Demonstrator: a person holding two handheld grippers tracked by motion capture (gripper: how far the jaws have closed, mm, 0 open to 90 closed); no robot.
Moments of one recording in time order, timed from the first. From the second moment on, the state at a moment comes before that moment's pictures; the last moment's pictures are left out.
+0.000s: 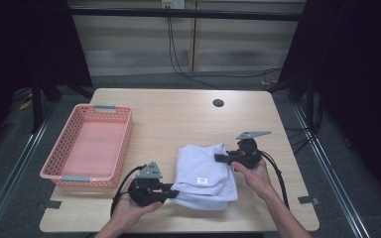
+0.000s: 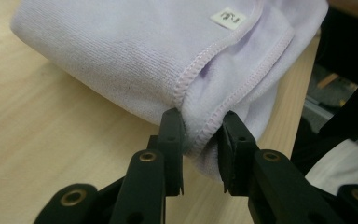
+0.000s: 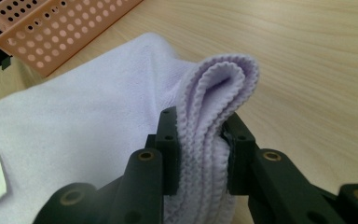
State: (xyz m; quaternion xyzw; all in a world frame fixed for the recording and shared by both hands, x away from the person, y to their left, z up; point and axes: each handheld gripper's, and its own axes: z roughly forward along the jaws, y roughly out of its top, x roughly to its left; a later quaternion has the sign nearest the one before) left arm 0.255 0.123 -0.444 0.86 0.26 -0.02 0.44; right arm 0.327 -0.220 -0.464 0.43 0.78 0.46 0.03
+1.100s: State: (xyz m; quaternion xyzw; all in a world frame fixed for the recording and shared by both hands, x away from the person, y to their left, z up) left arm 0.271 0.175 -0.398 0.84 0.28 0.03 0.46; right arm 0.375 -0.165 -0.401 0.39 0.78 0.49 0.03
